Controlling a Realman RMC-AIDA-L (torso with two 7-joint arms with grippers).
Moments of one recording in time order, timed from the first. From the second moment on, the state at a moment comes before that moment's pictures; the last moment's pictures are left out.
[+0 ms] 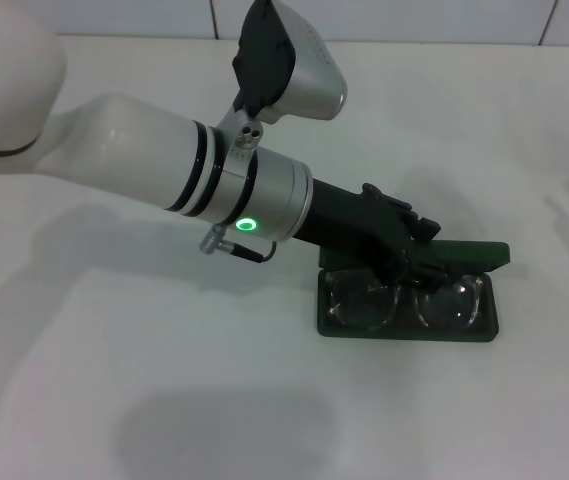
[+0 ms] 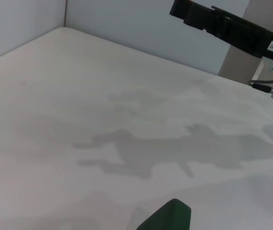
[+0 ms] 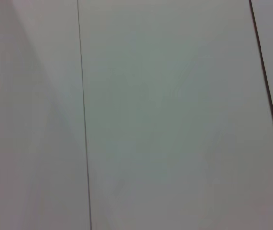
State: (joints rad) left arm -0.71 -2.09 1.65 0.87 1.74 1.12 -1.90; right arm 0.29 2.01 -0.56 -0.31 -1.29 -1.66 0.77
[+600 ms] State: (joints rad) left arm -0.71 -2.09 1.70 0.86 1.78 1.12 -1.89; right arm 0.29 2.01 -0.56 -0.31 -1.29 -1.66 0.77
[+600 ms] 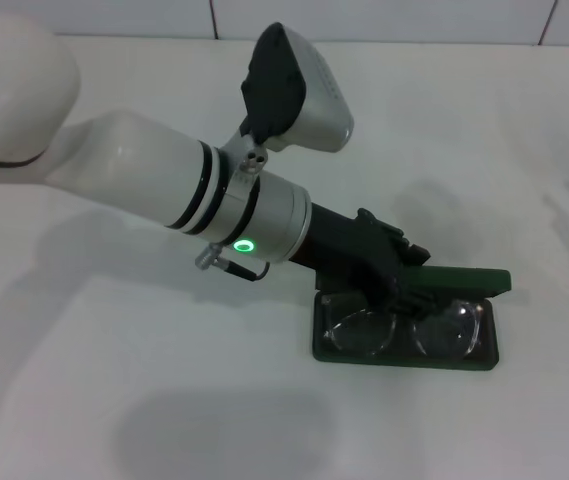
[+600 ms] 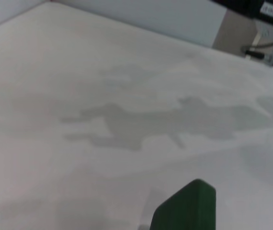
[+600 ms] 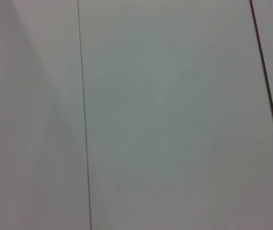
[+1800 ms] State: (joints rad) left arm -0.71 -2.09 1.70 0.88 1.79 1.11 -1.87; right arm 0.30 2.00 -0.56 -0.31 -1.29 -1.64 0.77
